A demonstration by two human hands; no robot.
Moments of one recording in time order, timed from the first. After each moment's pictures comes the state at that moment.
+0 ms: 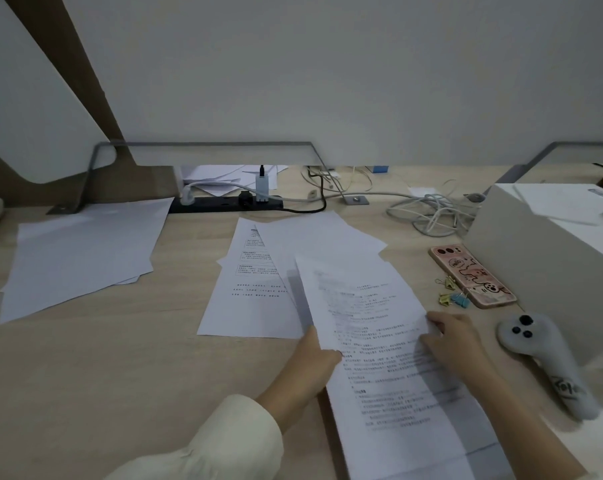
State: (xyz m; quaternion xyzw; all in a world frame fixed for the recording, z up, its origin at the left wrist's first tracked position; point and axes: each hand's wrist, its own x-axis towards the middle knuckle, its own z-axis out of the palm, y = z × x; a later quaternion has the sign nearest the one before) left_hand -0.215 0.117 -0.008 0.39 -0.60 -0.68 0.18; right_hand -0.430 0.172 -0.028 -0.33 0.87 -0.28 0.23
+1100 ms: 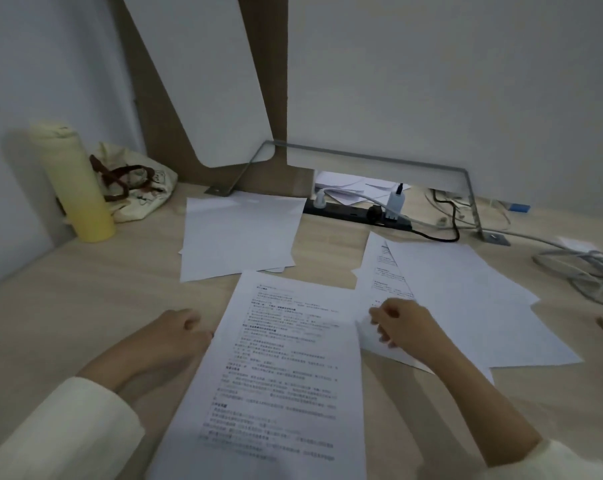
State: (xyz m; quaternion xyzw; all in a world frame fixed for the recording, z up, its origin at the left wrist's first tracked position) left_hand 0.105 0.013 -0.001 0.66 -0.63 -0.38 0.11; right_hand -0.213 0.031 0.008 -0.56 0.75 -0.23 0.27
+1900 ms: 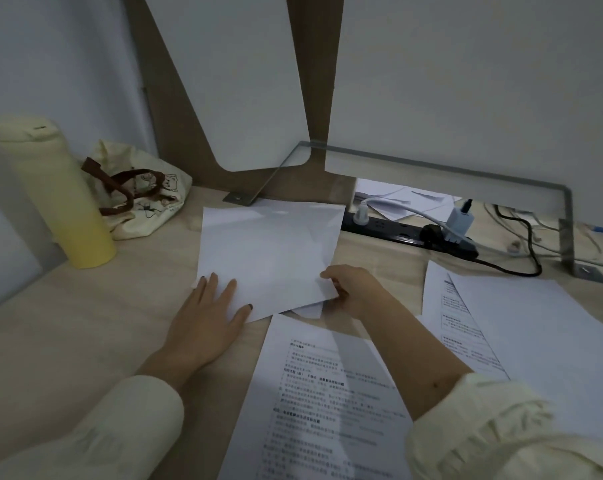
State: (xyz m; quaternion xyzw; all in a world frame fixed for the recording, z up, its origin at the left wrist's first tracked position) left_hand 0.109 -0.132 -0.053 0.69 -0.71 -0.13 0.06; right_hand -0.097 -0.160 0.006 -0.29 0.65 -0.40 0.58
